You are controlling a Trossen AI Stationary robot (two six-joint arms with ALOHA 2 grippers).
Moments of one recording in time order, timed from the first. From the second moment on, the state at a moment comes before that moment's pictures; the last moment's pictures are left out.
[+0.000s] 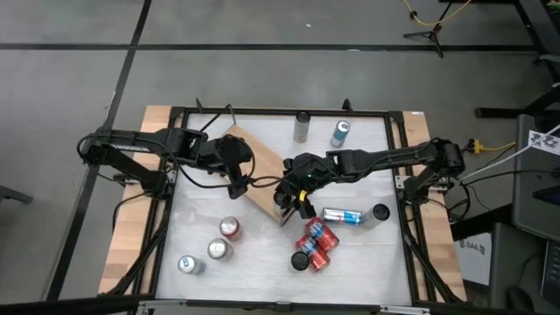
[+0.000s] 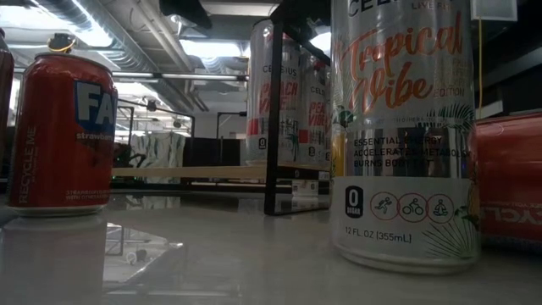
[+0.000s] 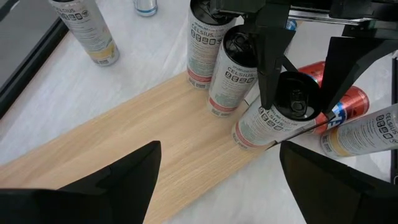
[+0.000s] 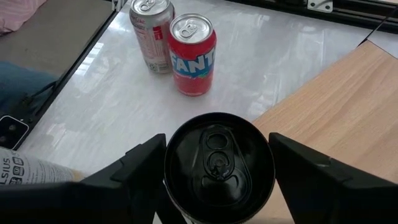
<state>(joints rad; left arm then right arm) -0.08 1.34 1.43 -0.95 -0.22 -0.42 0.09 1.67 1.39 -0.42 -0.21 -0.16</state>
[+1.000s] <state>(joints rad) -0.08 1.34 1.43 -0.95 -0.22 -0.42 0.09 1.67 1.40 -0.42 -0.21 -0.13</state>
